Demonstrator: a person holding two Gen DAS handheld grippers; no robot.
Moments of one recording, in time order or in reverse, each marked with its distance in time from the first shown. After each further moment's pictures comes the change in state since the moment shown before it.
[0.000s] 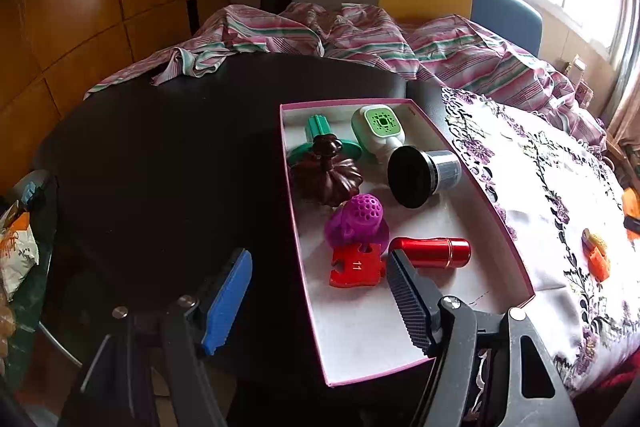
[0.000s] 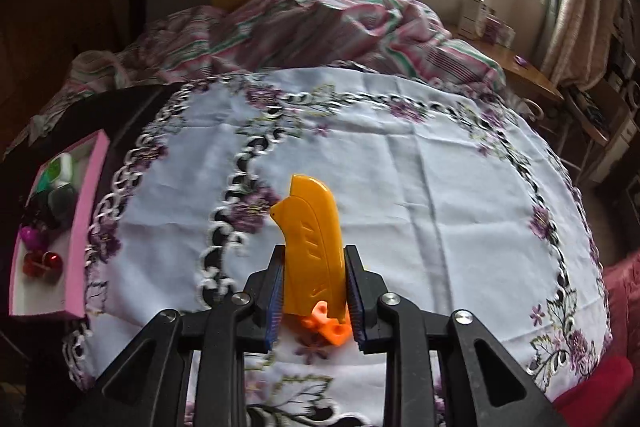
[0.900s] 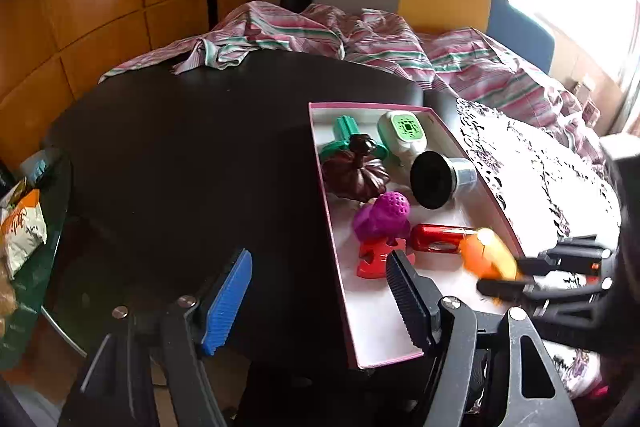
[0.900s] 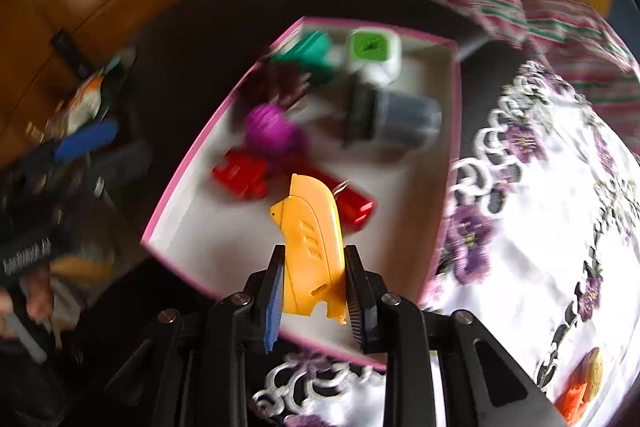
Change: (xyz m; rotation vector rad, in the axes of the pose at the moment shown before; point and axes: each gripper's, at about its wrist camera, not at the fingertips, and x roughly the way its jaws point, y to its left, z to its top) left arm -0.011 0.026 -0.008 -0.073 -0.007 0.009; right arm 0.052 0.260 -0.022 -0.559 0.292 0.464
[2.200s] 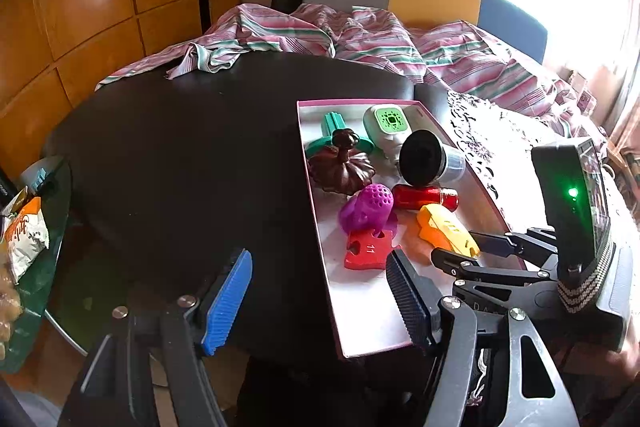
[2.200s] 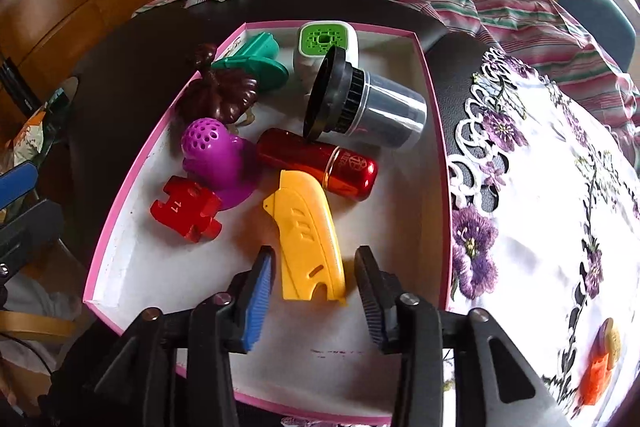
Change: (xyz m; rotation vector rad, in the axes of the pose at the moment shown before) left arm -0.007 -0.016 -0.005 0.047 0.004 0.004; right arm 0.023 -0.001 -0.002 0.178 -0.132 -0.166
